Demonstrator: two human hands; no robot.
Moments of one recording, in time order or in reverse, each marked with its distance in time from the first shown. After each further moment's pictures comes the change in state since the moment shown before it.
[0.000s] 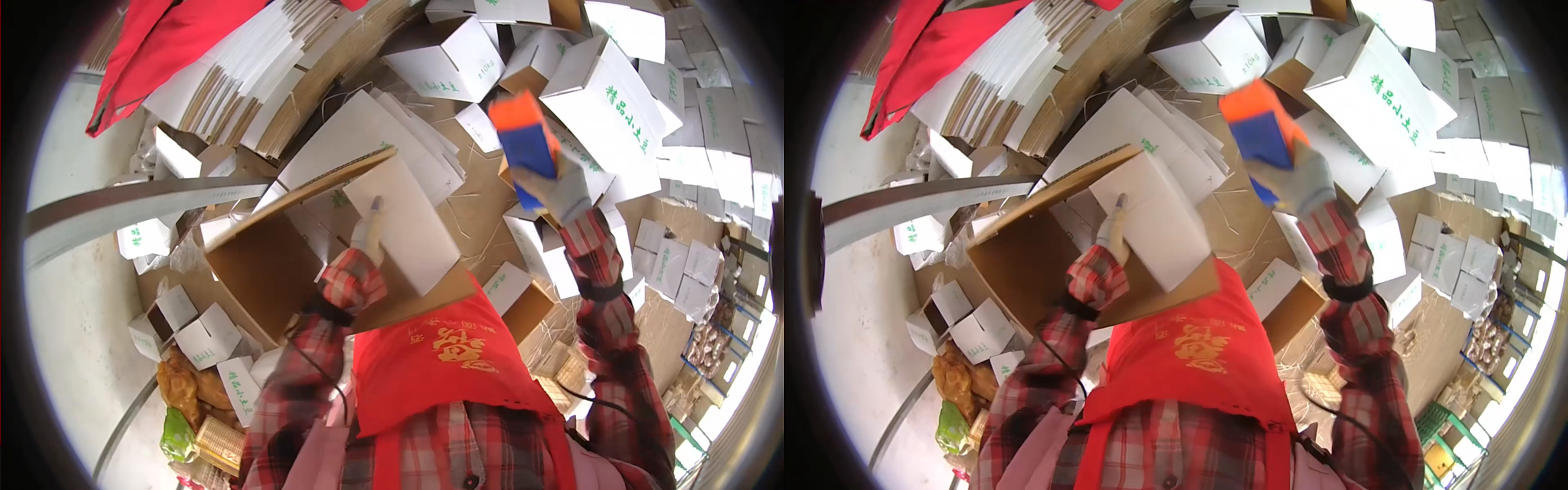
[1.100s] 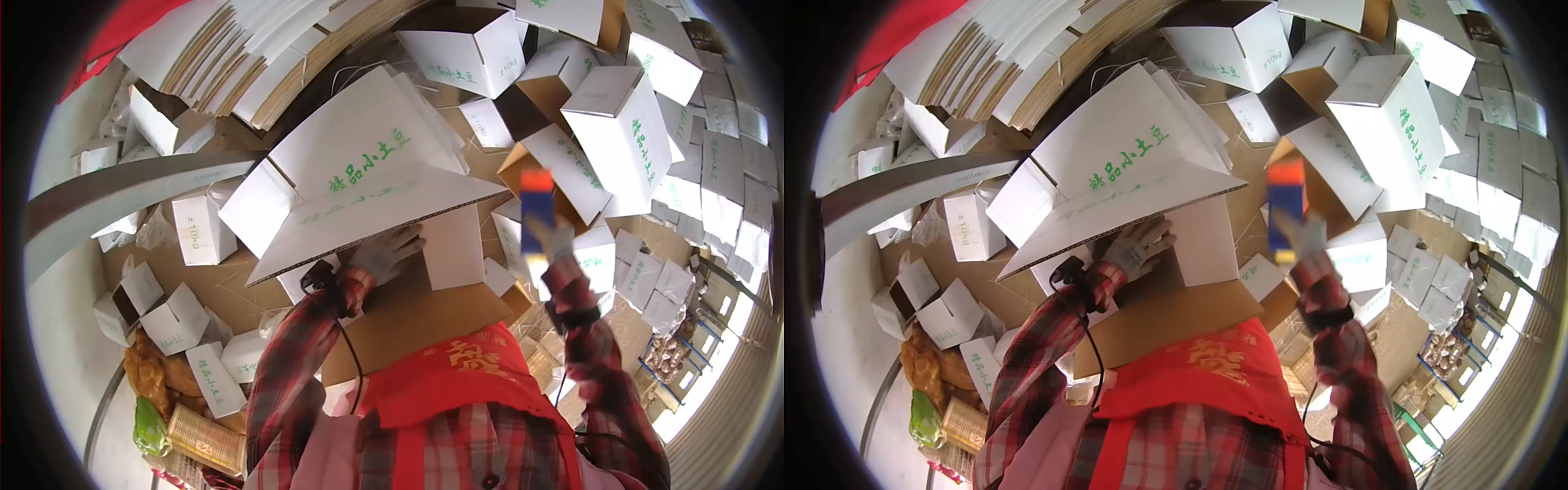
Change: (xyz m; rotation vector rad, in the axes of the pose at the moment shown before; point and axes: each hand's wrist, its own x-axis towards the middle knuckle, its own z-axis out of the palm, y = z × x) left_hand 0.038 -0.028 -0.090 2.017 -0.619 0.915; right_hand 0.005 0.088 0.056 0.188 0.129 0.332
